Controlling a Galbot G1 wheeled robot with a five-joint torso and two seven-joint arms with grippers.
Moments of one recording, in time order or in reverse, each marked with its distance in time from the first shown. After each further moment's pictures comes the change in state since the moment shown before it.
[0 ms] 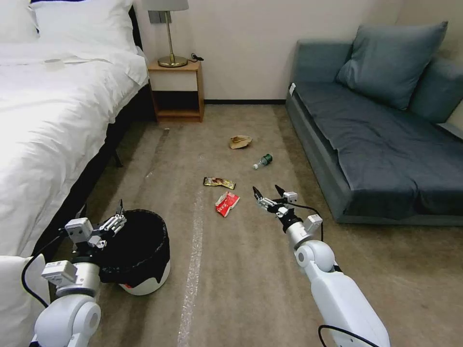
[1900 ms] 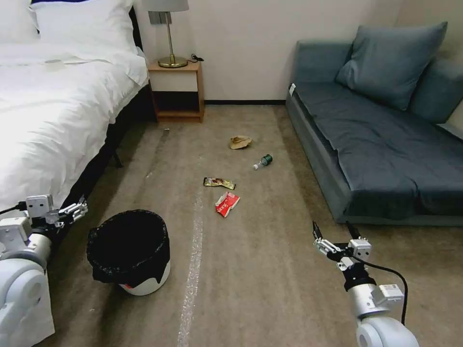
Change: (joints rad) left arm -0.005 0.438 -0.130 0.003 -0.369 0.462 -0.266; right arm -0.667 -0.006 0.354 0.557 -0.240 0.080 0.164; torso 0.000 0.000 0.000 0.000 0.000
